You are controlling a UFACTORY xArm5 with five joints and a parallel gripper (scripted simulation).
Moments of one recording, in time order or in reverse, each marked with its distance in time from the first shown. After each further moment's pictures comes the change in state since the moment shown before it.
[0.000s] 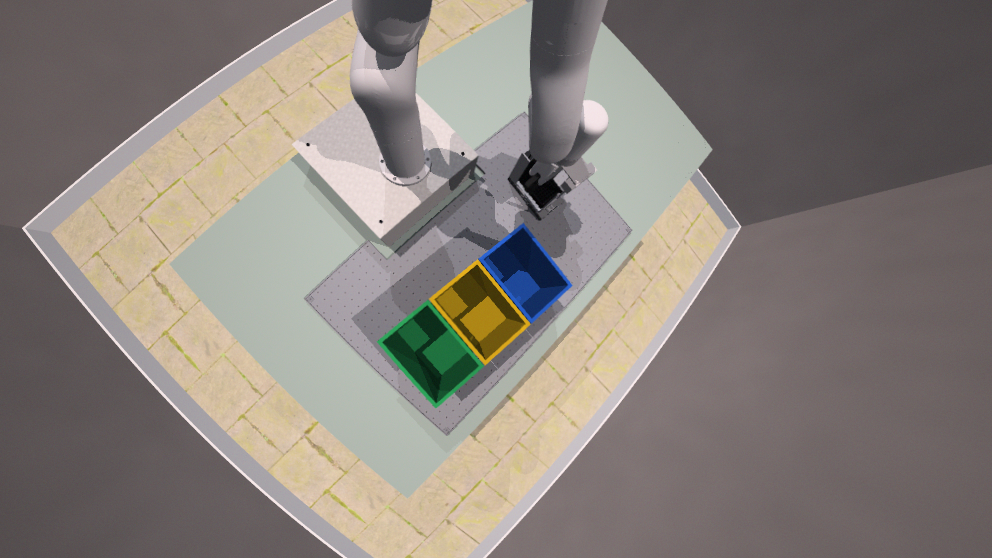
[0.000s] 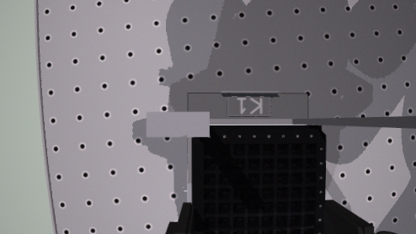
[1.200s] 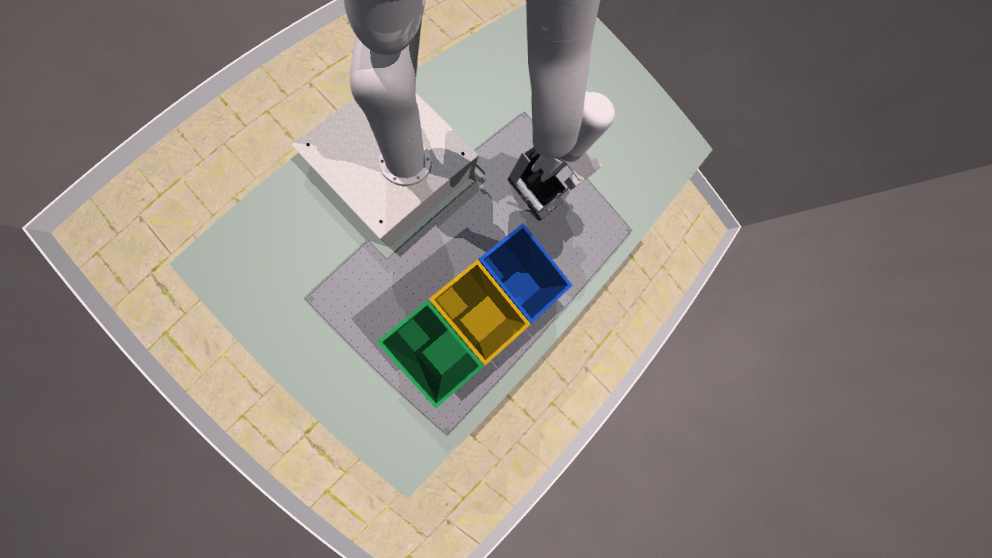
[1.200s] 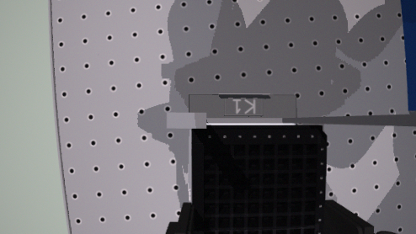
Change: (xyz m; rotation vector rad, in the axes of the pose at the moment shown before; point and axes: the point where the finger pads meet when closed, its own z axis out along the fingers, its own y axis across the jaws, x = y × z) arm -0.001 0.001 -0.021 -0.002 -0.002 0.000
